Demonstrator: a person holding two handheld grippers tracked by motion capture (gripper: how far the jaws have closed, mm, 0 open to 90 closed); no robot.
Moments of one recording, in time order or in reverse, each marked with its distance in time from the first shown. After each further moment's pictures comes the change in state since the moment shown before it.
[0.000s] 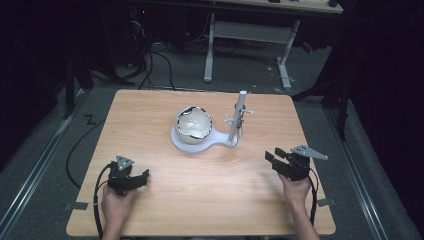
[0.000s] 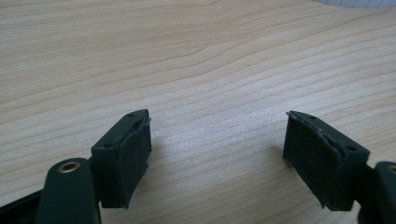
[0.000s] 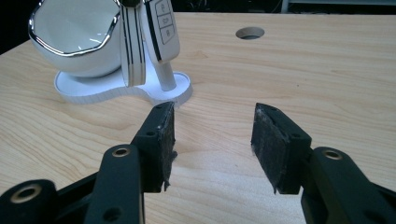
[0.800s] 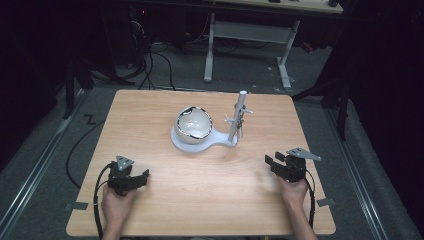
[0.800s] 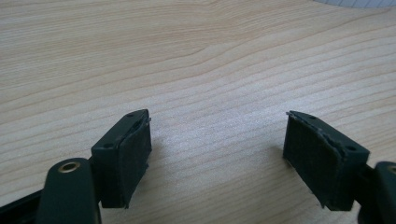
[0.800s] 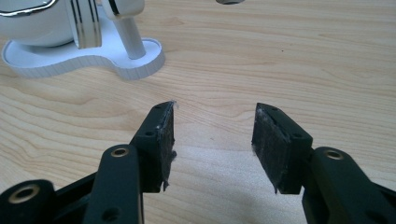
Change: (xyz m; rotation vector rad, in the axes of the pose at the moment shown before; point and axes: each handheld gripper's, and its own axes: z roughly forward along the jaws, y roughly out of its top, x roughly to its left) left arm 0.000 0.000 0.000 0.000 0.000 0.000; right arm -0.011 -0.019 0.019 0.078 -0.070 0.002
